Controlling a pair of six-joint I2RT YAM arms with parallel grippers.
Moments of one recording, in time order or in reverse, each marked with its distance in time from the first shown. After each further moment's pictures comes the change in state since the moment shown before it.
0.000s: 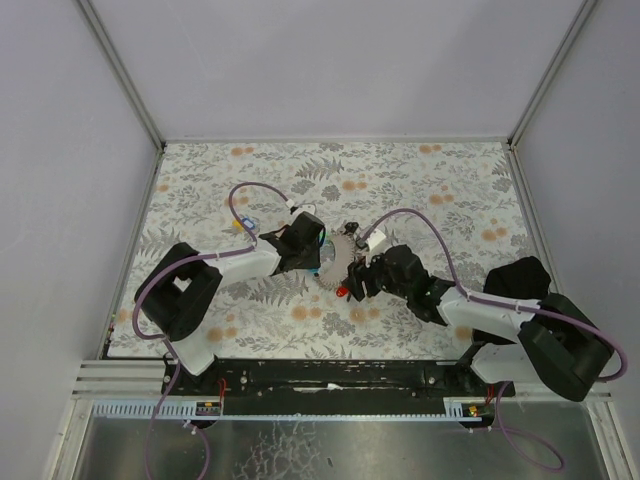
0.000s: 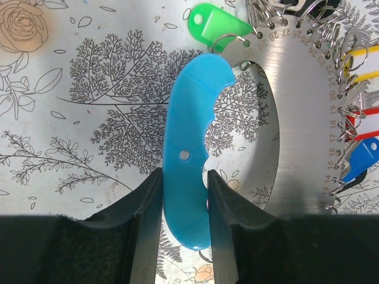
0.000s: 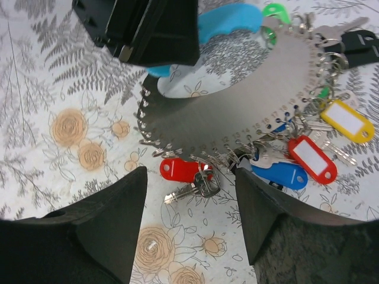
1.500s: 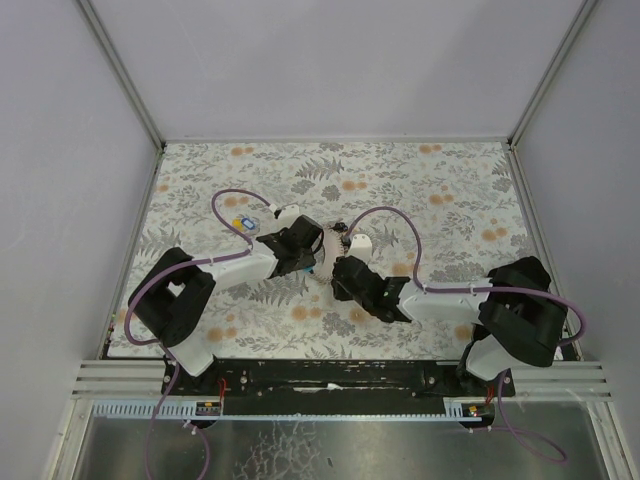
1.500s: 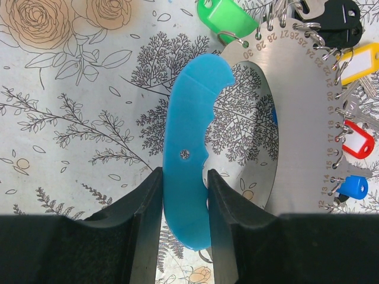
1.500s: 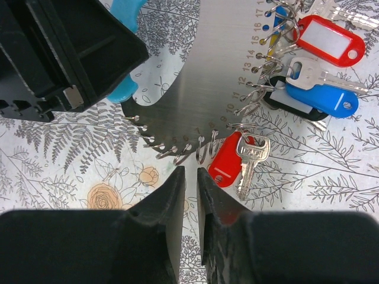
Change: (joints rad) left arm -0.014 -0.046 -0.021 -0.071 -0.166 -0.230; right arm 0.260 0.240 0.232 -0.220 0.512 0.628
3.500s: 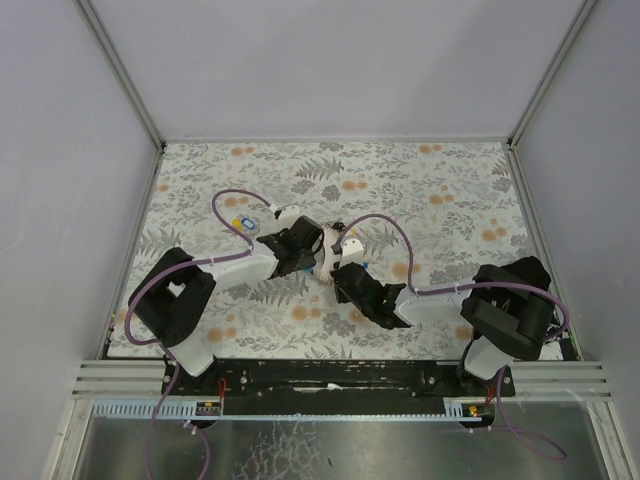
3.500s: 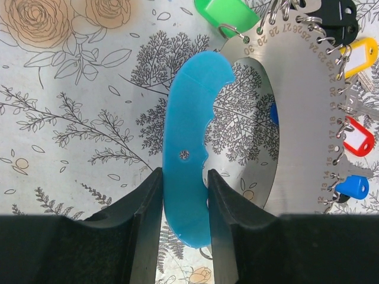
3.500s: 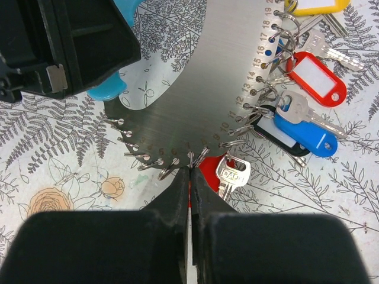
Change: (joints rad) left arm -0.005 0.001 0.000 0.000 -0.005 -0.001; right arm 0.006 0.077 -0.063 0.203 0.047 -0.274
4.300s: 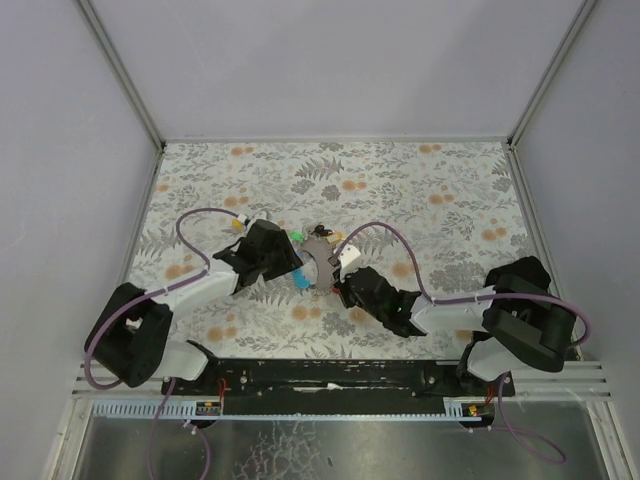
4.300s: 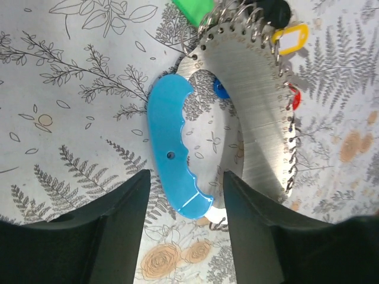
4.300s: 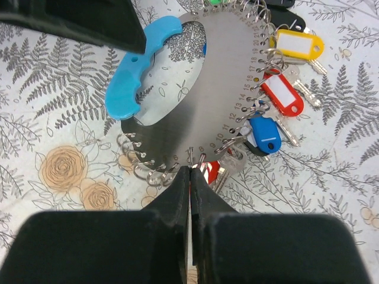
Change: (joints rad) left arm 0.170 -0.266 -0.249 0.107 0.321 -0.023; right arm 0.002 -0.109 -0.127 0.179 -0.142 -0.288
